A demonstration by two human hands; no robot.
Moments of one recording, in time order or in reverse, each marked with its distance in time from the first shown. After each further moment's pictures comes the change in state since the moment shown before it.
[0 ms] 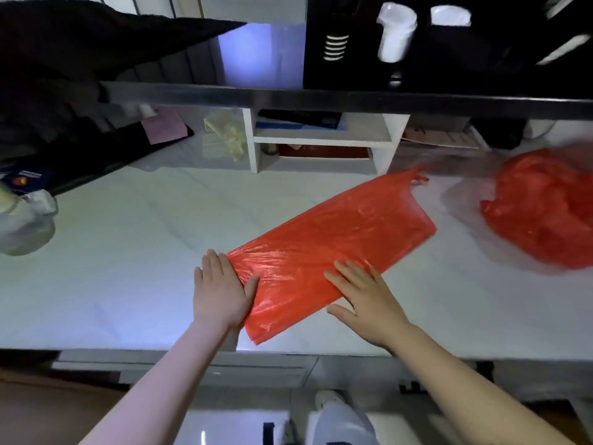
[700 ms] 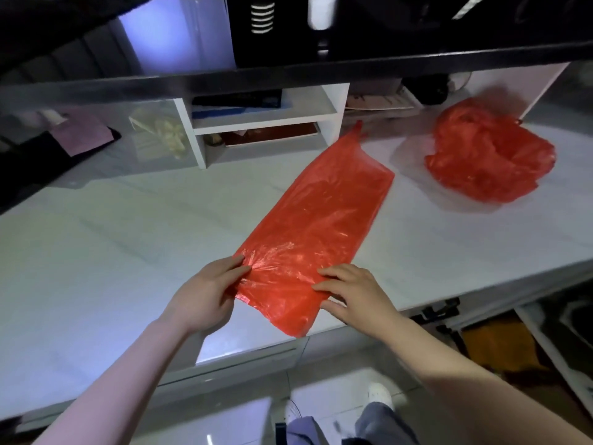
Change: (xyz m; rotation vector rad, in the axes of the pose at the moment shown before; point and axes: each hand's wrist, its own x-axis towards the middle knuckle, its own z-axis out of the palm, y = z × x) left_hand 0.021 -0.026 -0.012 -0.296 -0.050 0.788; right_hand -0.040 -0.024 0.011 0.215 0.224 0.094
